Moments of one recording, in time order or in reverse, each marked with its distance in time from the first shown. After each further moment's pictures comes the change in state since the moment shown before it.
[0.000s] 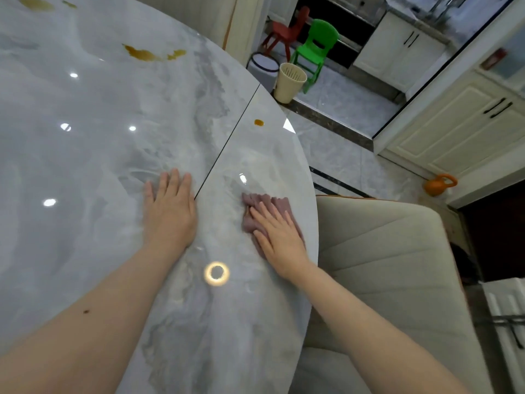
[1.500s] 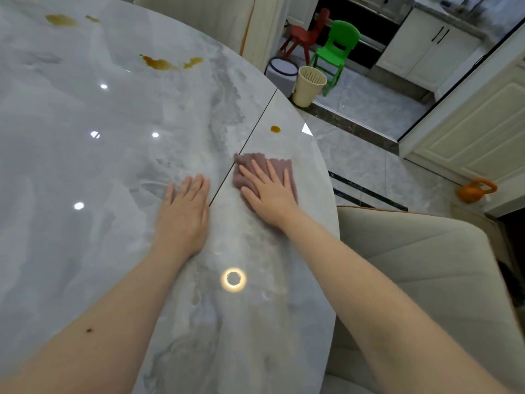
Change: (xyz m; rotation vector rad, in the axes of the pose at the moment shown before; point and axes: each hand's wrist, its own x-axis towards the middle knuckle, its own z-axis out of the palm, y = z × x) left_hand 0.022 -0.009 0.011 0.039 -0.034 0.136; right_hand 0.137 0.001 -0.001 -0.104 -0.077 0.047
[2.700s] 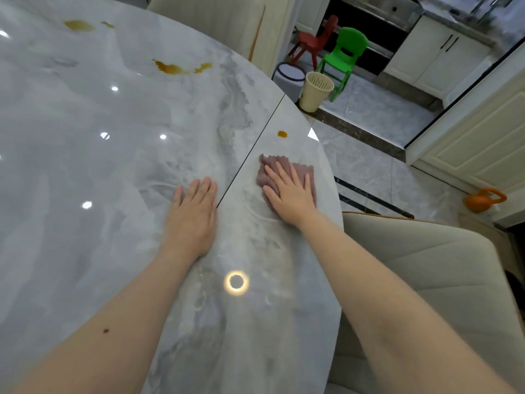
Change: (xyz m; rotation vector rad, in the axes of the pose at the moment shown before) left_hand -0.001 0.002 -0.001 0.017 -0.032 -0.027; right_hand 0.002 0.028 -0.006 -0.008 0.003 0.093
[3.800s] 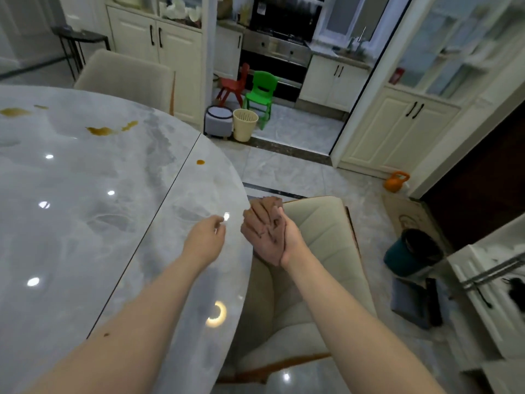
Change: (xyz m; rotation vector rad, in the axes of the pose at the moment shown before) left_hand -0.085 0.179 -0.101 -0.606 -0.150 0.031; right_hand -0.238 0.026 -0.100 2.178 0.175 0.253
